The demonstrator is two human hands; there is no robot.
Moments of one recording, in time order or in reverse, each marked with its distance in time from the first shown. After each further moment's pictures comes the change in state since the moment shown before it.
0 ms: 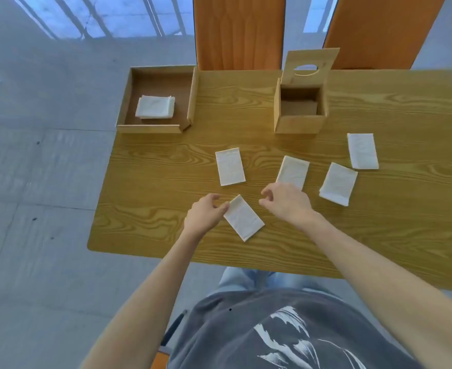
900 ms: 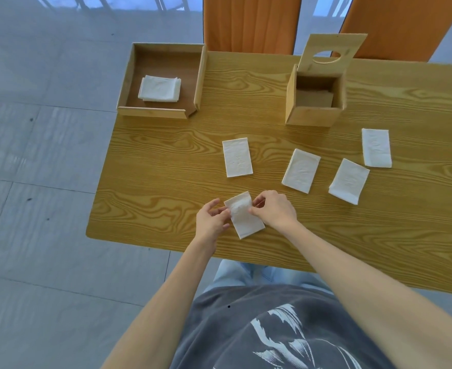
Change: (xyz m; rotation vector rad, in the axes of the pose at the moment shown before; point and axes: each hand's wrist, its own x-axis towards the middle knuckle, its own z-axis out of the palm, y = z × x) left_hand 0.002 -0.031 0.042 -0.968 0.043 -0.270; right_hand 0.009 -0.018 0.055 0.205 -0.041 0.173
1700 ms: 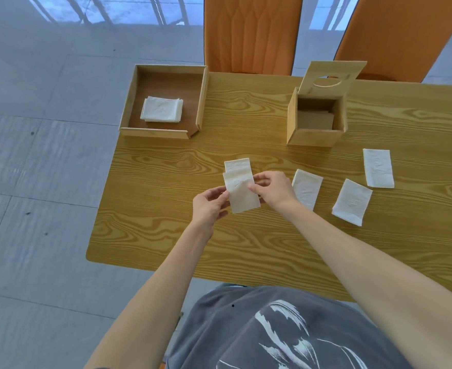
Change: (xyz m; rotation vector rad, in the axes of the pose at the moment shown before) left_hand 0.032 0.076 0.007 -0.011 -0.032 0.102; right_hand 0.063 -0.036 -0.041 0.516 0.071 -0.073
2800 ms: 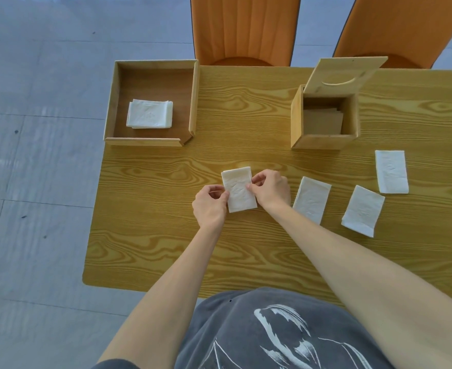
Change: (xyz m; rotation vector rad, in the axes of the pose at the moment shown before) left_hand 0.059 0.012 0.024 0.375 0.278 0.099; right_hand 0.045 -0.016 0.020 -0.311 0.173 0.125
